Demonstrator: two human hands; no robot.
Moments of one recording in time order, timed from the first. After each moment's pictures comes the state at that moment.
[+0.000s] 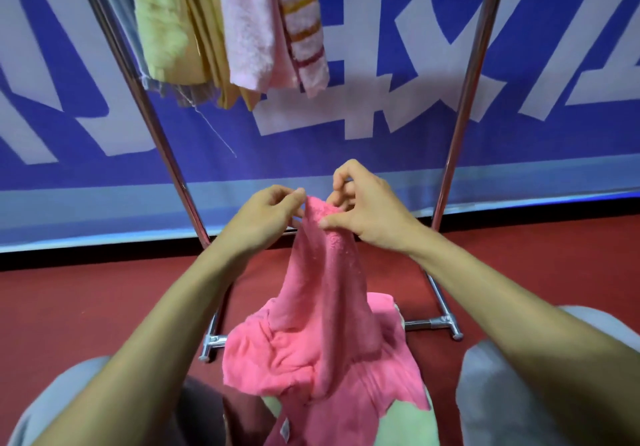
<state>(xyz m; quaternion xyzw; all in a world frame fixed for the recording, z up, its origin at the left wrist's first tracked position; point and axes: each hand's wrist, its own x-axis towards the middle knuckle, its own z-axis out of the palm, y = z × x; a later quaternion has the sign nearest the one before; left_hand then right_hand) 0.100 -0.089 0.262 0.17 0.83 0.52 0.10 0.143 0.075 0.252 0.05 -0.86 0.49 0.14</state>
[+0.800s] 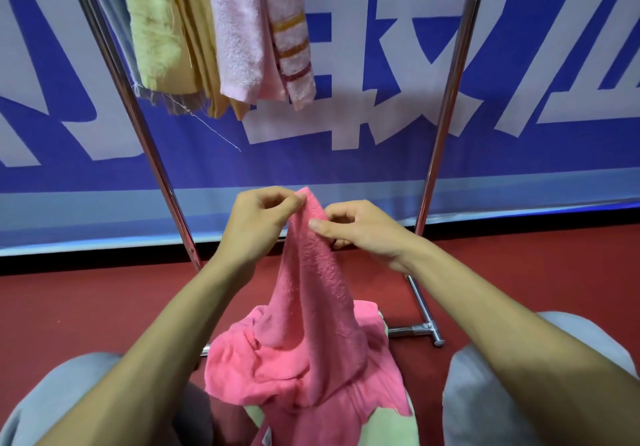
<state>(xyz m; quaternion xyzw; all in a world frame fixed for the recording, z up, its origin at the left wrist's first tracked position) 0.119 -0.079 0.263 0.21 0.76 0.62 0.01 0.163 0.088 0.248 0.04 -0.81 0.59 -0.02</state>
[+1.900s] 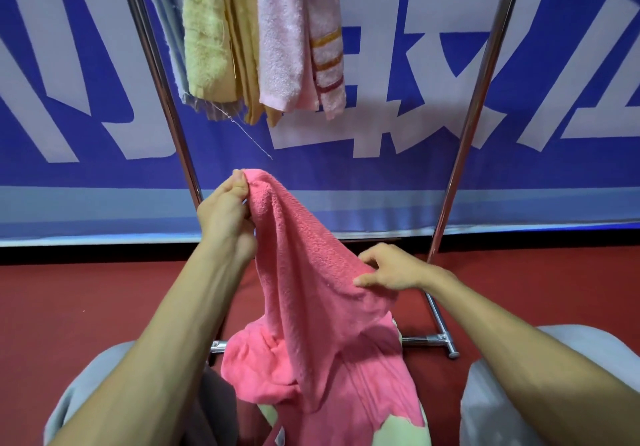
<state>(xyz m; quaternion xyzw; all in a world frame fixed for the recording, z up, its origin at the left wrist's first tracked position) 0.098 -0.118 0.284 -0.10 0.47 0.88 -0.02 0.139 0.113 0.184 0.05 -0.95 0.28 -0.09</state>
